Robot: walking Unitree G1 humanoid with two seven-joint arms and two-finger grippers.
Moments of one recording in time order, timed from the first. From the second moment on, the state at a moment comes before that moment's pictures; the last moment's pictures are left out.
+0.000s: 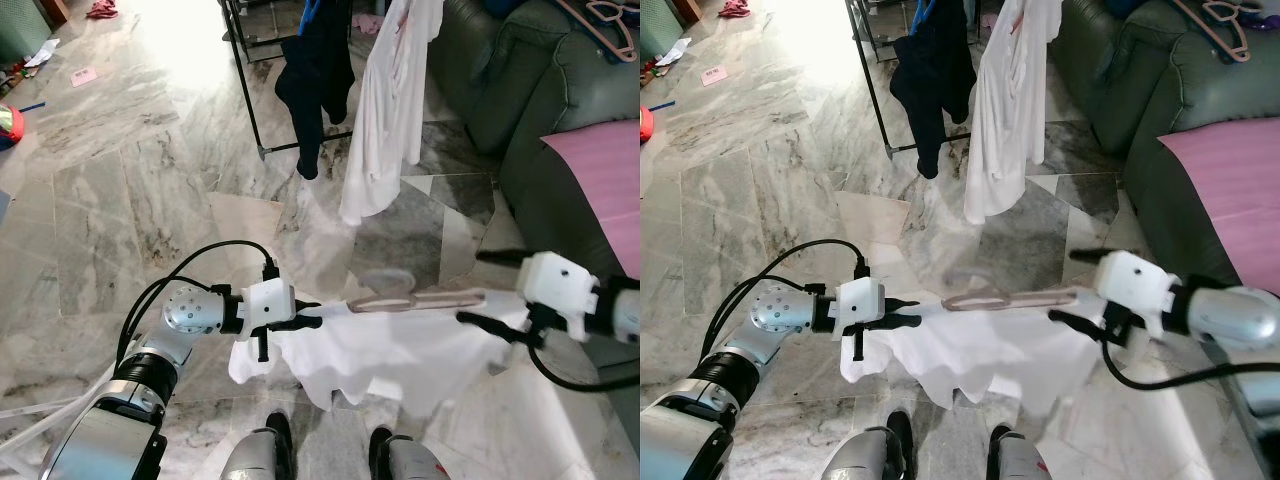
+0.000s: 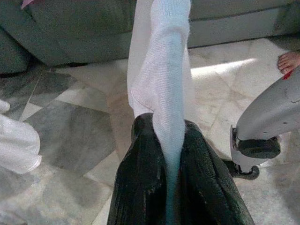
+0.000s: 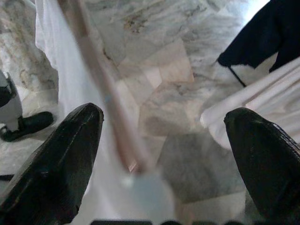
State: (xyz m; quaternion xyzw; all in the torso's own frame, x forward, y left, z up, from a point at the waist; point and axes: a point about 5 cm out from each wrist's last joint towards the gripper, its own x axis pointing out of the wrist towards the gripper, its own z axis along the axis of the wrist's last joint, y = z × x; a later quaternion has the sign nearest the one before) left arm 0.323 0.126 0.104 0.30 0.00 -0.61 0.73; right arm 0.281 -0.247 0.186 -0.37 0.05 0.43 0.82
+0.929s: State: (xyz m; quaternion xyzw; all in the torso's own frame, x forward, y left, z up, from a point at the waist) left arm 0.317 0.109 0.104 0.30 -0.01 -0.65 0.70; right arm 0.282 -0.234 0.160 -0.29 0.14 0.56 0.76
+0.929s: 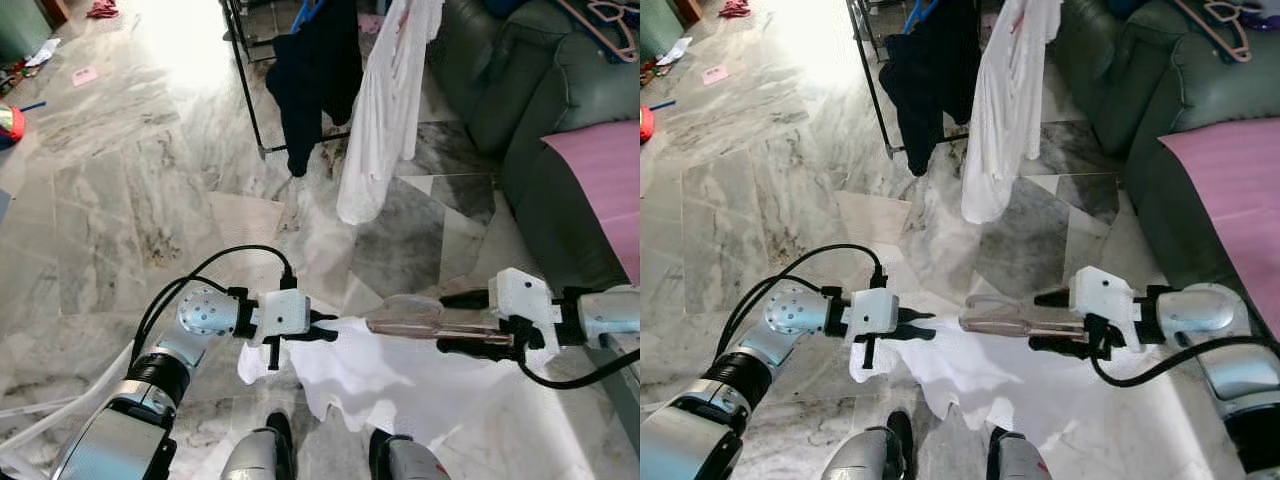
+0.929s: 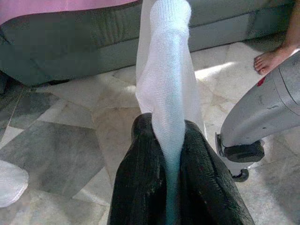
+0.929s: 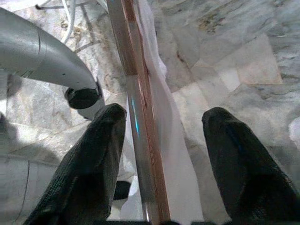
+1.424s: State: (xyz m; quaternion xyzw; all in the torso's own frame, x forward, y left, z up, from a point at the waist) left arm 0.317 0.109 0.104 0.30 -0.01 -0.65 0.70; right arm 0.285 -0.228 0.165 -0.29 0.16 0.60 0.73
